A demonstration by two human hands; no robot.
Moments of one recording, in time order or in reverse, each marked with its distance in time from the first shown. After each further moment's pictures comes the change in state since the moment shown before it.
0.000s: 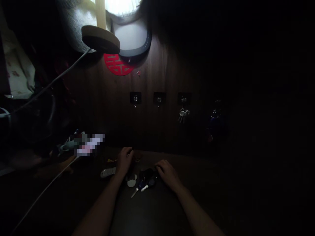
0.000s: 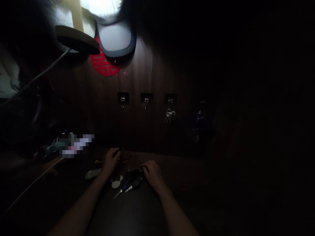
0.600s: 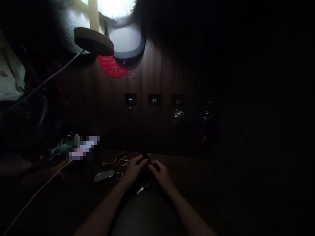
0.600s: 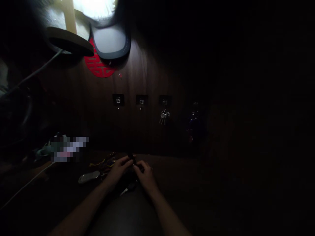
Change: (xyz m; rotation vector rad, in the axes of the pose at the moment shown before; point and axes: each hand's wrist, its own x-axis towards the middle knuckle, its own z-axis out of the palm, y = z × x) left_hand -0.032 0.051 0.030 -0.692 -0.462 -0.248; right_hand -0.001 -0.033 -0.007 0.501 0.171 0.182
